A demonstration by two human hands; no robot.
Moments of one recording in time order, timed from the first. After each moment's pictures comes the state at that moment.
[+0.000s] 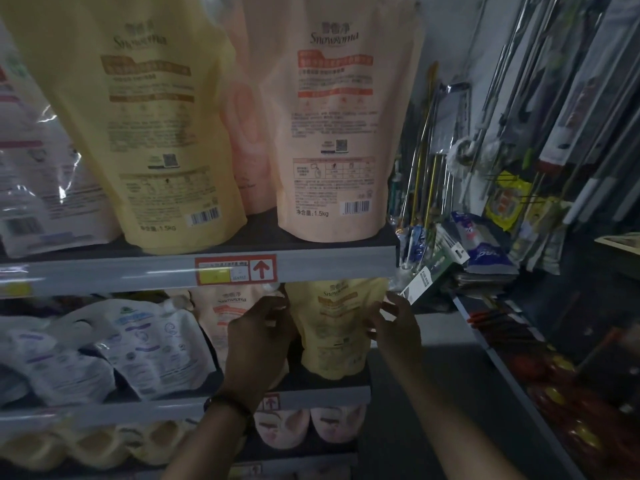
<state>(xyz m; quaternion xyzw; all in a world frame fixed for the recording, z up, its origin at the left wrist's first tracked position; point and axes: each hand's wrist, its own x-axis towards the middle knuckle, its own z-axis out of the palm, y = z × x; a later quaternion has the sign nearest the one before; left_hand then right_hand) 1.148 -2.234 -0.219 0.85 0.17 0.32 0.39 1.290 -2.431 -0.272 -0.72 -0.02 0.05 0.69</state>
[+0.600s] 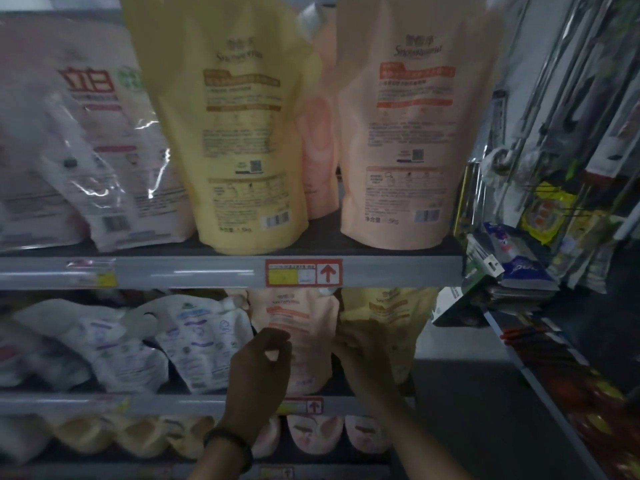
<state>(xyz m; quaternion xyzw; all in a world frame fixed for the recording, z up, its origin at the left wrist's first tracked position) 1.092 -2.172 -0.248 0.84 0.30 0.25 0.37 1.199 -2.329 -0.261 -0.77 -0.16 0.14 0.60</state>
